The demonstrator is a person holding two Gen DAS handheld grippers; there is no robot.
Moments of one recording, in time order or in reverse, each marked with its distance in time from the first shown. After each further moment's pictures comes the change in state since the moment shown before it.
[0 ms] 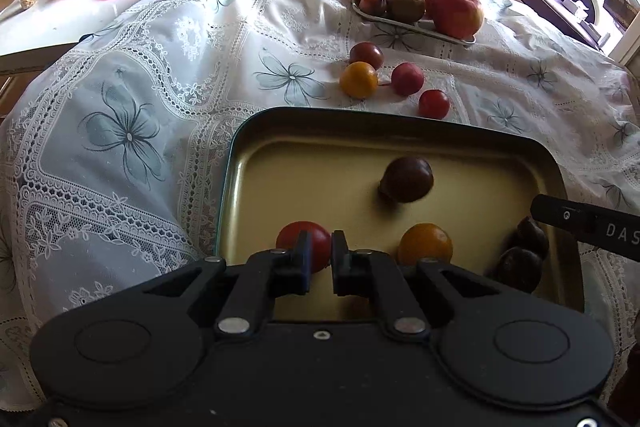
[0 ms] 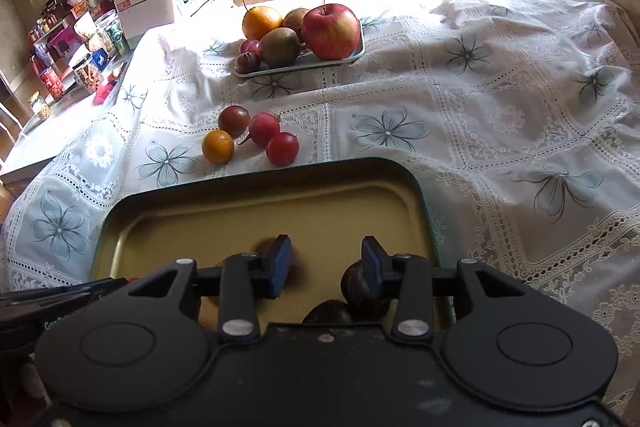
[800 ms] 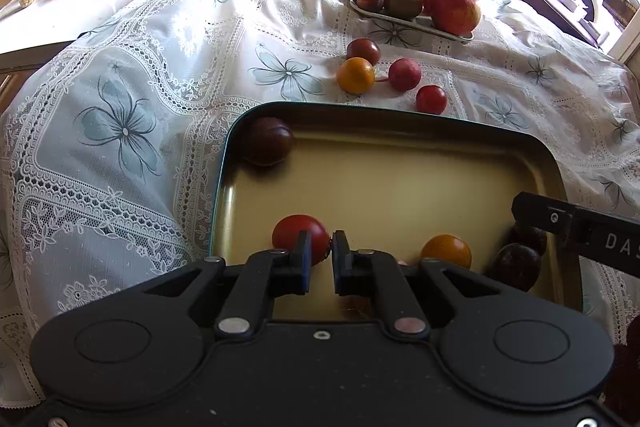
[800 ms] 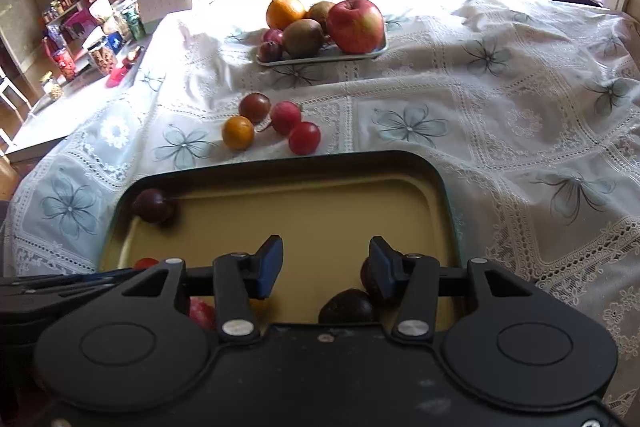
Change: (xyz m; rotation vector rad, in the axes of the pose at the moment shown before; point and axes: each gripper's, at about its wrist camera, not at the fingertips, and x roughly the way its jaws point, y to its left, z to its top) left arm -0.001 -0.003 -0.002 0.000 0.002 -0.004; right arm -0.003 0.012 -0.004 -0.049 0.011 0.057
